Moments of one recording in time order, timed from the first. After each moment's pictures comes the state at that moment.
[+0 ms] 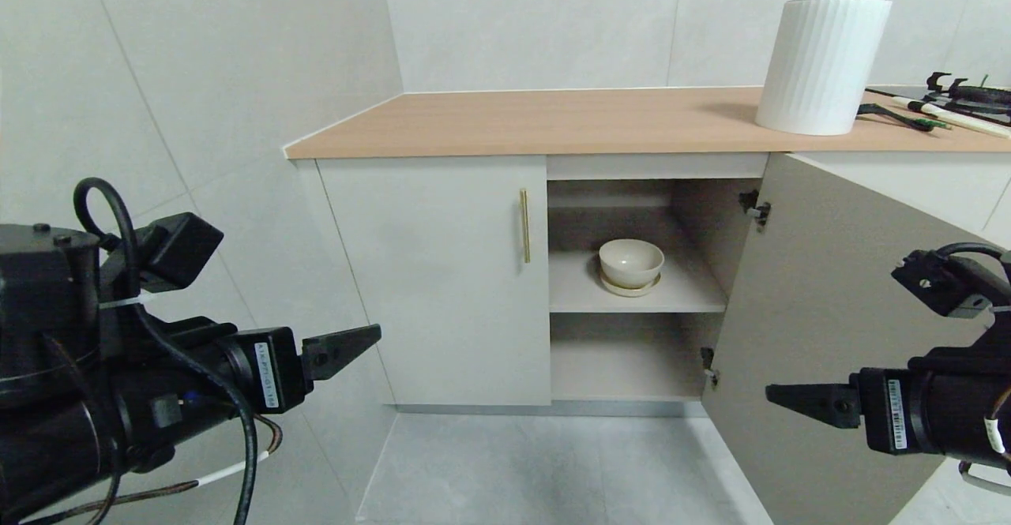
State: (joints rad) left arm -0.46 1.27 -0.66 -0.18 0.13 -0.36; right arm 0.54 1.26 -0.74 0.13 -0.14 0.41
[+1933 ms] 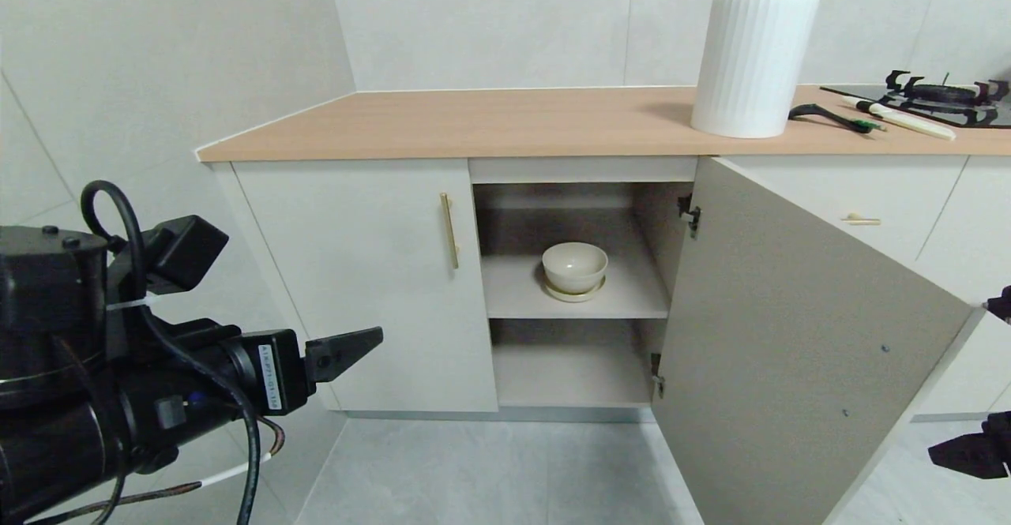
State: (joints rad) left arm -0.47 1.27 -0.65 -0.18 0.13 -0.36; right arm 0.33 1.22 -0.91 0.73 -0.42 0.27
